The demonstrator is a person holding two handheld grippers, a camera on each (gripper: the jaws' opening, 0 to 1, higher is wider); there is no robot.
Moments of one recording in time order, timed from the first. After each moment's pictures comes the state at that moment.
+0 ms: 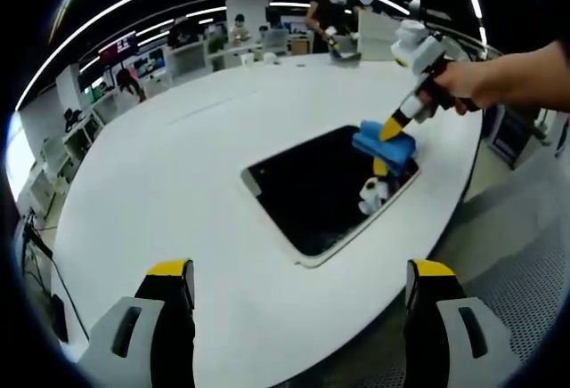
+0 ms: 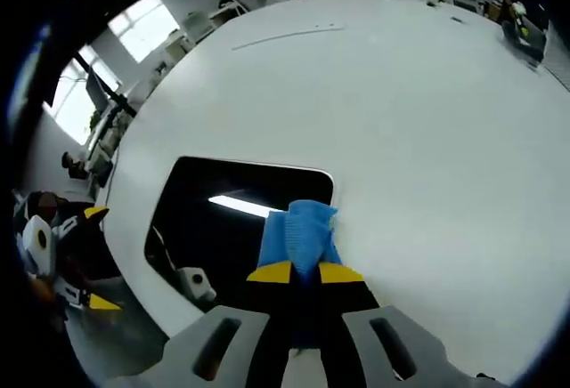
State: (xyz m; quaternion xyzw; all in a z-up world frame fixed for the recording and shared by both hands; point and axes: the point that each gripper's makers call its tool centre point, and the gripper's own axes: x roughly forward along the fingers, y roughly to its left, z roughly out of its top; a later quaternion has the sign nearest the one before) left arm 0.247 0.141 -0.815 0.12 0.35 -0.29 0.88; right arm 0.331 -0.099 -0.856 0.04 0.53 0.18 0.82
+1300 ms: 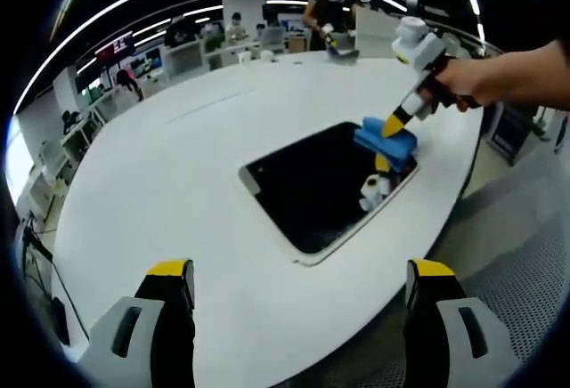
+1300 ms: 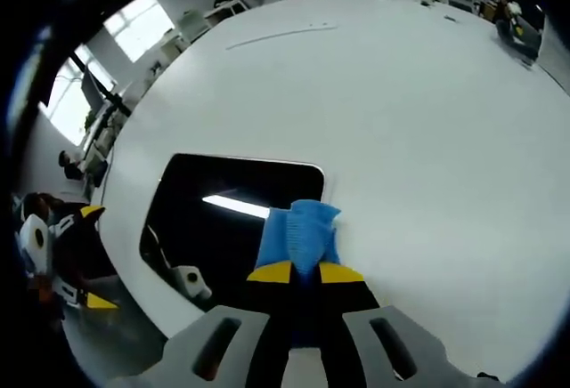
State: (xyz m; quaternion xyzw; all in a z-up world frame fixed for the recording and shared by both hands) left arm 0.245 0.140 -0.817 0.13 0.36 -0.30 0.88; right arm 0.325 -0.106 -0.857 0.03 0.54 0.17 0.83
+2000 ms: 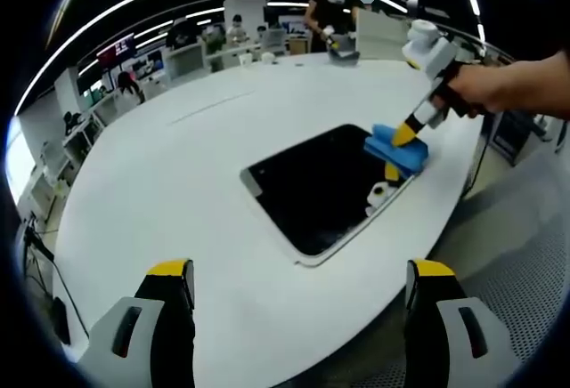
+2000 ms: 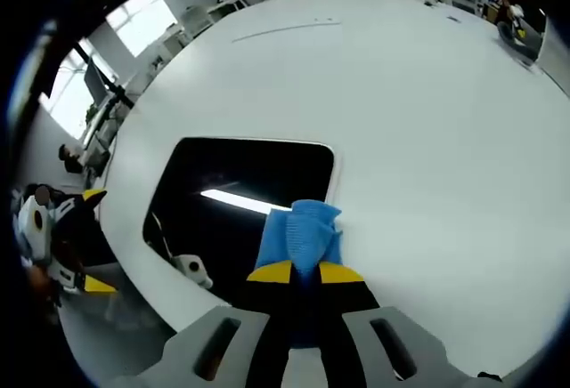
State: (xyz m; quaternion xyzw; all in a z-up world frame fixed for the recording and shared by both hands) left arm 0.246 0.141 -0.815 0.13 0.35 -0.29 0.88; right arm 0.302 -0.104 -0.857 0.03 0.54 0.17 0.82
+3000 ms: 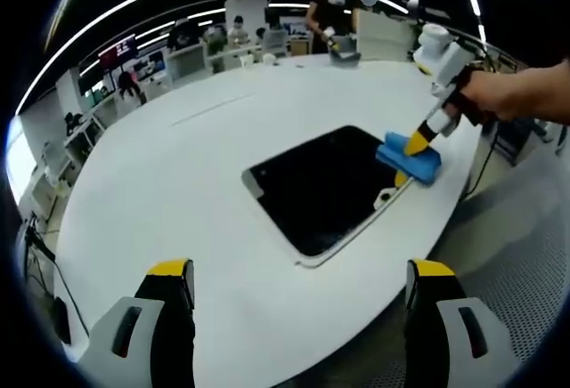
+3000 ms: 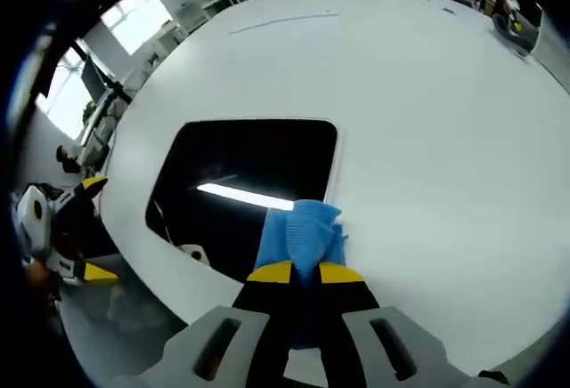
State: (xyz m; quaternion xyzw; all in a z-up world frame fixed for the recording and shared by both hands) left arm 0.246 0.140 -0.812 0.13 0.35 -0.29 0.88; right arm 0.280 -0.102 -0.858 0.02 0.56 0.16 0.82
